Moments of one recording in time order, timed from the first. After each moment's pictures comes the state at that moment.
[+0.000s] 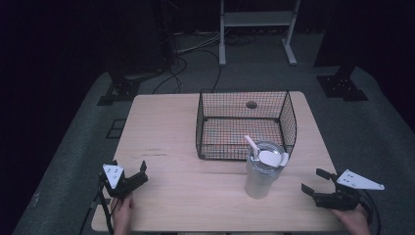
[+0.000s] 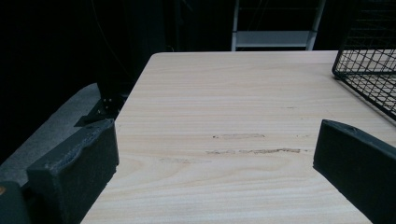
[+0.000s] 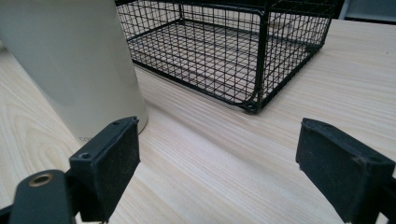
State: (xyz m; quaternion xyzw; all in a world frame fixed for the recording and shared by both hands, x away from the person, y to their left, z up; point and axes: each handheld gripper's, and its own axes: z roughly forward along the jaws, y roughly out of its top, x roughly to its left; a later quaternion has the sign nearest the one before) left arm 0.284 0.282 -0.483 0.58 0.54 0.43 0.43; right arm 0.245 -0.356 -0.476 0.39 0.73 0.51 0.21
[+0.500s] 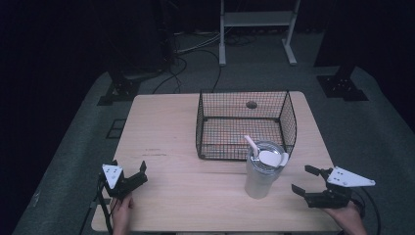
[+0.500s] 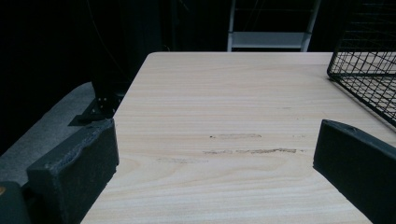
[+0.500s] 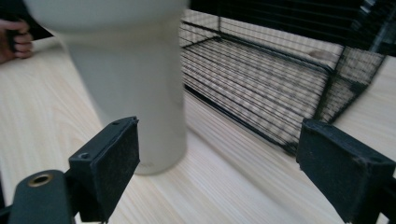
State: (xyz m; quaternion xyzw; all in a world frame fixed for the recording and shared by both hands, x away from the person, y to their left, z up) left arm 0.284 0.285 -0.482 0.58 0.54 0.42 0.44; right arm 0.247 -0.324 -0.450 0.32 0.76 0.53 0.20
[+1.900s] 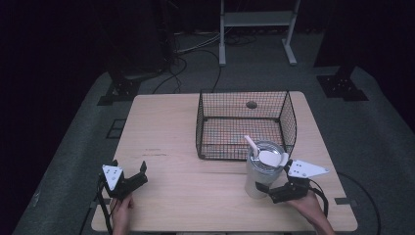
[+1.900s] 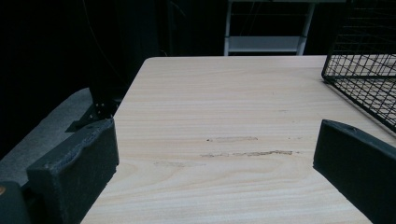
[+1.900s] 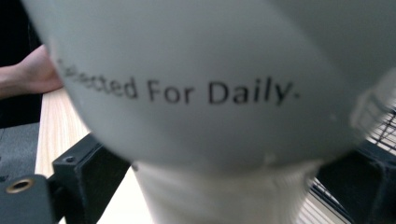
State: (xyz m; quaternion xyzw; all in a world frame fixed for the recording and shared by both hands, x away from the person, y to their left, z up) left arm 0.282 0.284 -0.483 0.58 0.53 0.43 0.45; right arm 0.279 -0.236 -0.455 0.25 0.76 0.58 0.14
